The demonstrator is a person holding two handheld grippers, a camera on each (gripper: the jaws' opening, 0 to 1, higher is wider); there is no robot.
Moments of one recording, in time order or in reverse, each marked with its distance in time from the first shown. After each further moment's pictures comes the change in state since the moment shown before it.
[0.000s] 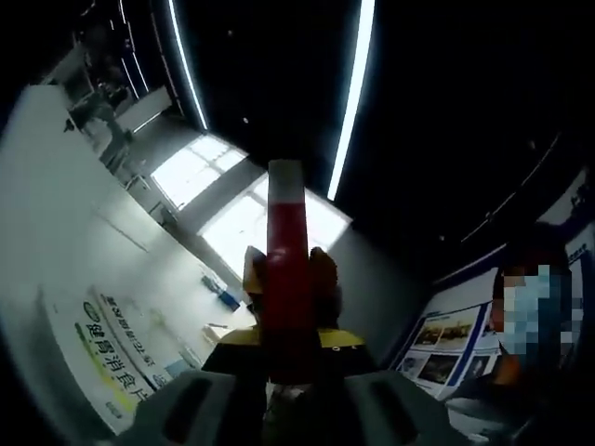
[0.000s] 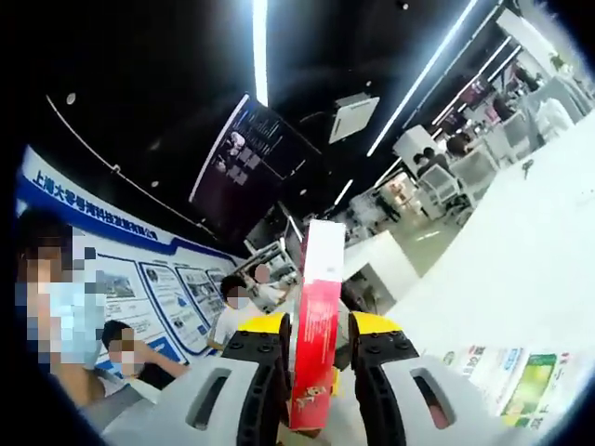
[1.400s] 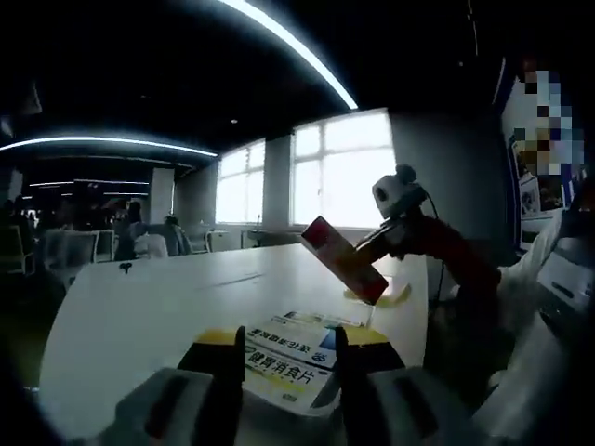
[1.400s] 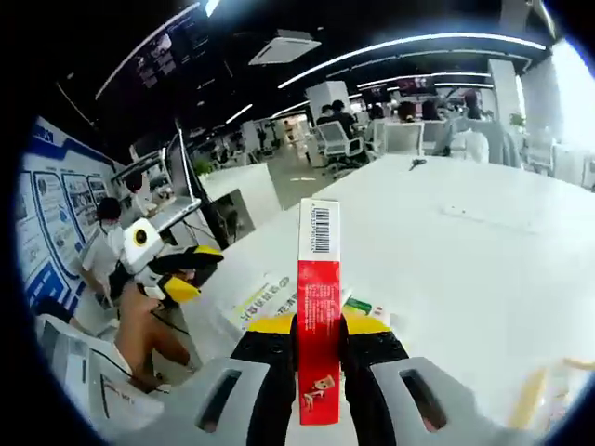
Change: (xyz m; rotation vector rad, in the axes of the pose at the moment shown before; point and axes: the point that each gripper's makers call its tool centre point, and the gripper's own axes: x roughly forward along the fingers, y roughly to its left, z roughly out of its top) left arm -0.064 0.053 0.024 0.772 0.224 0.512; right arm -0.116 -0.083 -0.014 -0.300 0.378 -0.710
